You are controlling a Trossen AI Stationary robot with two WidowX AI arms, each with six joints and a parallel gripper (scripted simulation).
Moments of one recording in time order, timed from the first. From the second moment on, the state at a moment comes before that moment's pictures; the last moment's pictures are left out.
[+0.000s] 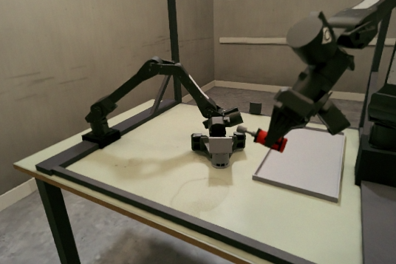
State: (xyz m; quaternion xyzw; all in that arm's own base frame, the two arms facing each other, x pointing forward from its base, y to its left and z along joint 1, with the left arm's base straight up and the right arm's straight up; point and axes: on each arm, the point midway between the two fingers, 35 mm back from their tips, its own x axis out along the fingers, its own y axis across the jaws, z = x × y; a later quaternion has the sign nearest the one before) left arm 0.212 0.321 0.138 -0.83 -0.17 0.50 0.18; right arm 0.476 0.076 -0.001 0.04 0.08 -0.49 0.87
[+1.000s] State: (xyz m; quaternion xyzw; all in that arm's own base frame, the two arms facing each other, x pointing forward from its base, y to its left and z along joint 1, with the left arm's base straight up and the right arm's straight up) left arm 0.192 0.310 0.236 -0.81 -0.33 0.37 0.32; right arm 0.476 0.076 -0.001 0.04 0.08 -0.49 0.87
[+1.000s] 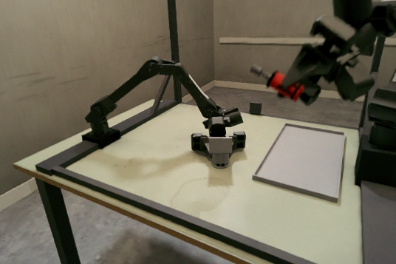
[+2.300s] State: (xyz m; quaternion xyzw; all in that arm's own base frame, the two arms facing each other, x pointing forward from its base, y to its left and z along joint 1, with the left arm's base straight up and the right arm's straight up) left arm 0.185 0.257 0.318 -0.71 -0.37 0.26 0.54; right arm 0.476 0.076 -0.001 0.04 0.08 -0.49 0.87
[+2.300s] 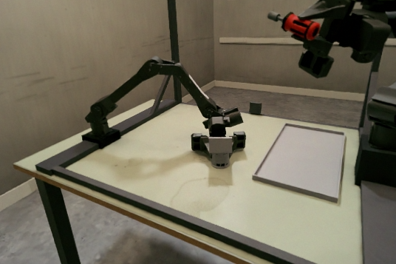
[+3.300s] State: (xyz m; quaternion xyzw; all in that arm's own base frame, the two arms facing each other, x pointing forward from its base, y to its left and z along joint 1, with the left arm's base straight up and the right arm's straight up) left arm 0.224 0.224 0.319 -0.54 -0.24 0.30 0.75; right arm 0.476 0.076 -0.001 0.04 0.08 -0.49 0.87
